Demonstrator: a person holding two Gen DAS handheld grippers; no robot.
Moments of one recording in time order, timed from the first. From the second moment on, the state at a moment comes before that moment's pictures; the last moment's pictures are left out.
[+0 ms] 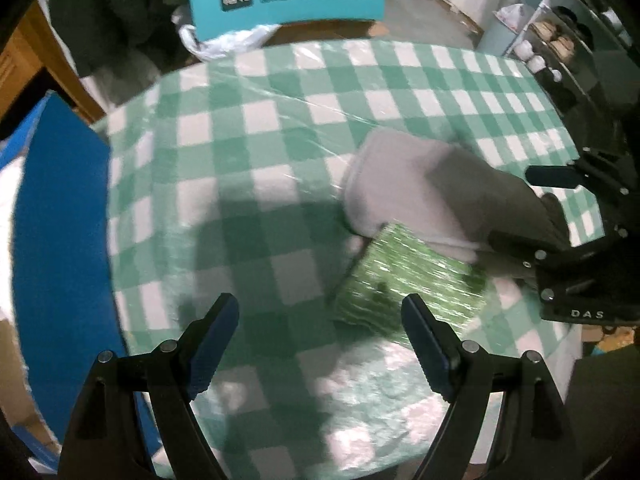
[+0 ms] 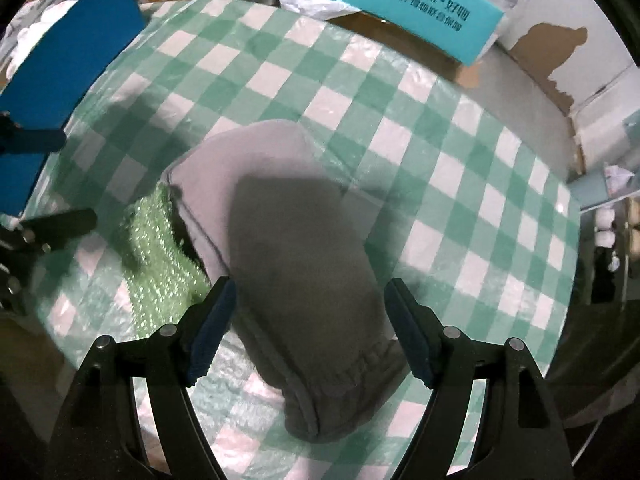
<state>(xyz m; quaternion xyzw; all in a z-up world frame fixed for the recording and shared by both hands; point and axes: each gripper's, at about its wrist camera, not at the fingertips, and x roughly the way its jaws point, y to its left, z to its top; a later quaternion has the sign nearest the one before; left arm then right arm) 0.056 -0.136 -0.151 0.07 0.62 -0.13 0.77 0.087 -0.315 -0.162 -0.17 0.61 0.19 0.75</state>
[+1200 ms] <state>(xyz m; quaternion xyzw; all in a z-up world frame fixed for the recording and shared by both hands) 0.052 -0.188 -0.192 0.09 0.64 -0.18 0.74 0.079 -0.318 -0.199 -0.11 0.64 0.16 0.74</state>
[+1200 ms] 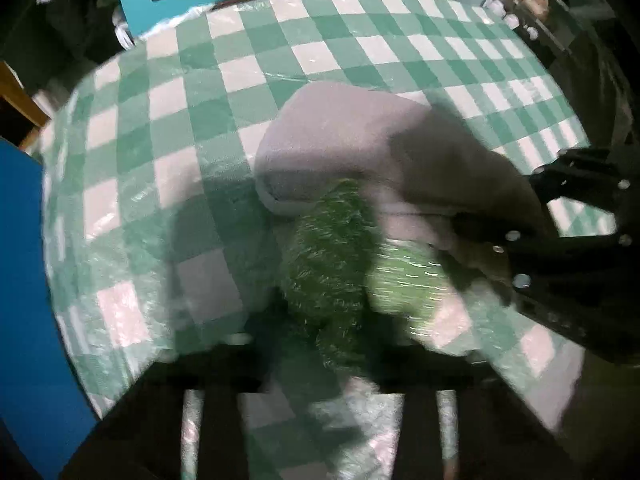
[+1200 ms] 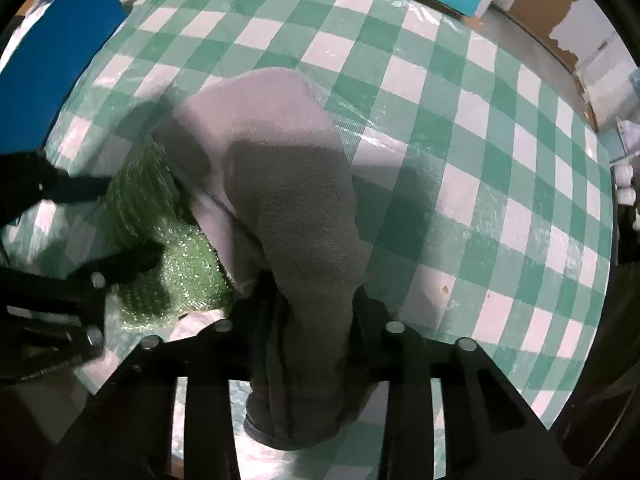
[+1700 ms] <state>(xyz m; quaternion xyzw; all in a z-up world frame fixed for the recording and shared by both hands) 0.059 -0.151 -0.148 0.07 0.61 -0.16 0.77 0.089 -0.317 -0.164 -0.05 0.62 0.12 0.77</state>
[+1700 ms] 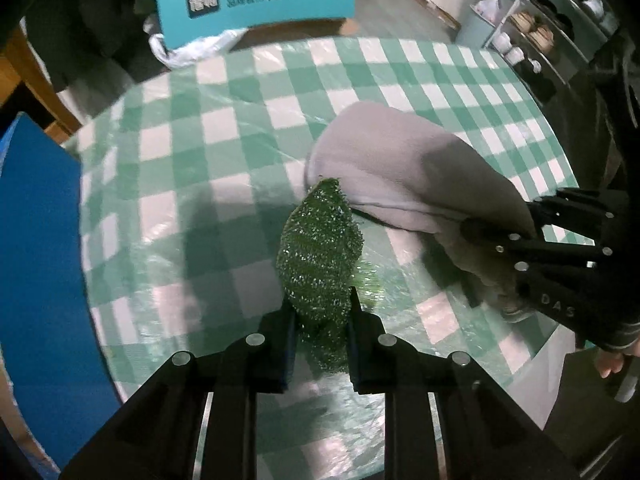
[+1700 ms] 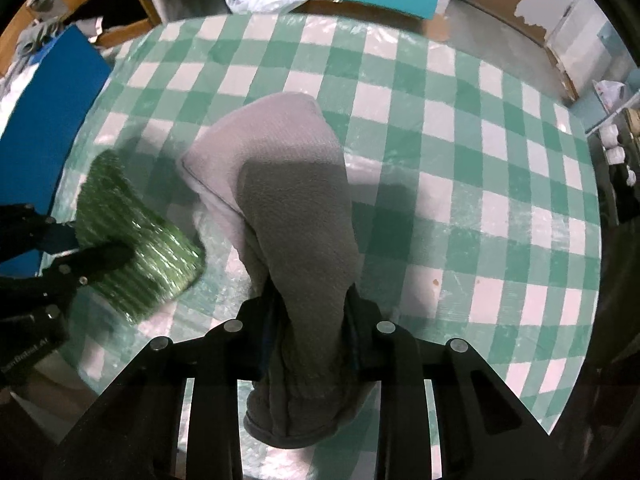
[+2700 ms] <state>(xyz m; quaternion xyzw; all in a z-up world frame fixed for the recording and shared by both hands) 0.052 -0.106 -0.057 0.12 0.52 -0.13 0.84 0.078 -0.301 -0.057 -0.01 0.53 0.13 0.84</state>
